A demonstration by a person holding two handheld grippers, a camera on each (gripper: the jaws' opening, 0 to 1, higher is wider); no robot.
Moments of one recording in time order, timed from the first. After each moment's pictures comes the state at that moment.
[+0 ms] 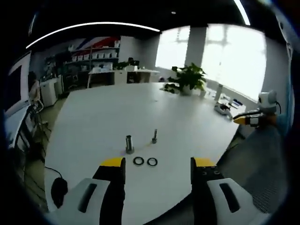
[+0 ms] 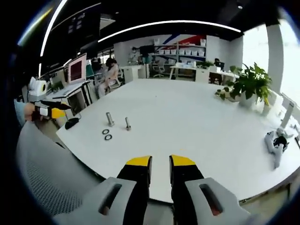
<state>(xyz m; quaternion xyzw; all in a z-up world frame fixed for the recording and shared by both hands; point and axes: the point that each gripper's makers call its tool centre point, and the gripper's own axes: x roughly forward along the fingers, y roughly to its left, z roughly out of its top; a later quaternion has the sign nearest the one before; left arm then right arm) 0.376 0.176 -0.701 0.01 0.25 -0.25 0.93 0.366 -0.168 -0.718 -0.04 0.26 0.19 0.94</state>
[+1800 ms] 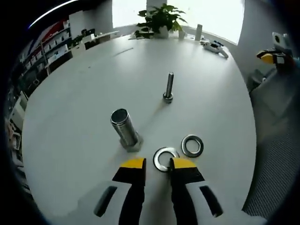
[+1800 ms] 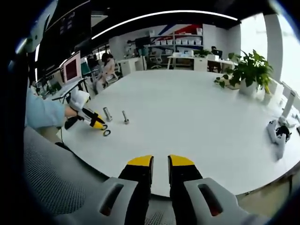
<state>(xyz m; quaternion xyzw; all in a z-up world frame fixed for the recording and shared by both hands) 0.482 0.156 -0.868 0.19 0.40 -0.39 0.81 0.368 -0.165 -0.729 -0.02 0.31 0.18 0.93</state>
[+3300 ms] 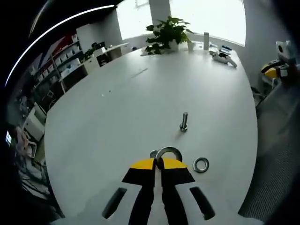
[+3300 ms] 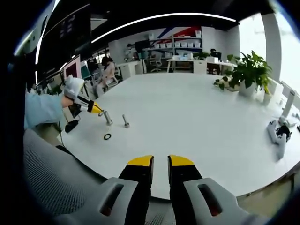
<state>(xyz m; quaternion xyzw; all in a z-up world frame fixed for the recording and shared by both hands) 0.520 0.159 -0.790 0.21 0.35 -0.34 0.85 0.371 -0.168 -0.725 -0.01 0.29 0.18 0.94</state>
